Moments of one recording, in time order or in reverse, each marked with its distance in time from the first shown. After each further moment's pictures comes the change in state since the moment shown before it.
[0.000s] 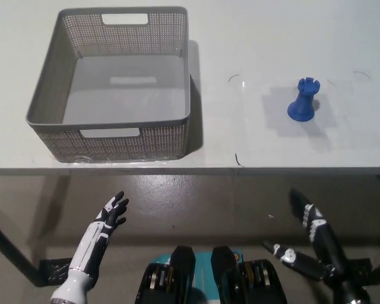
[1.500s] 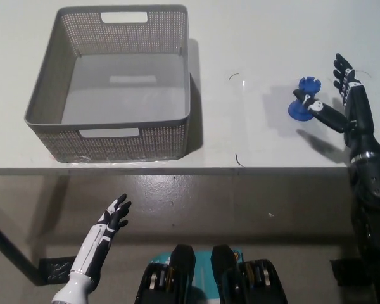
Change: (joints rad) left_arm 0.007 -0.001 -0.006 0.000 0.011 -0.014 -0.008; right_arm -0.654 -0.058 -0.183 0.561 -0.045 0.065 -0.146
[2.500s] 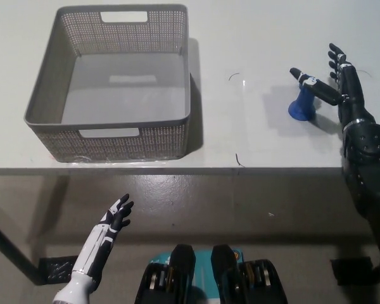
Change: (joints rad) left_arm -0.002 0.000 -0.002 0.000 0.006 -0.006 -0.011; right_arm -0.261 -0.040 0.030 0.502 -0.001 -0.096 -0.062
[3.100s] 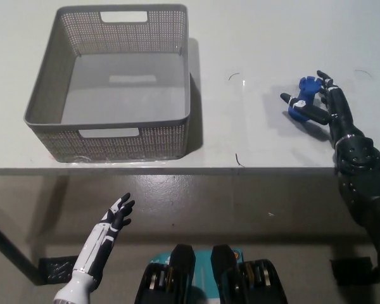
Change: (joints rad) left_arm -0.006 0.001 -0.004 0.000 -0.001 0.001 -0.004; right_arm -0.033 0.005 0.066 0.184 -0.005 -0.023 -0.003
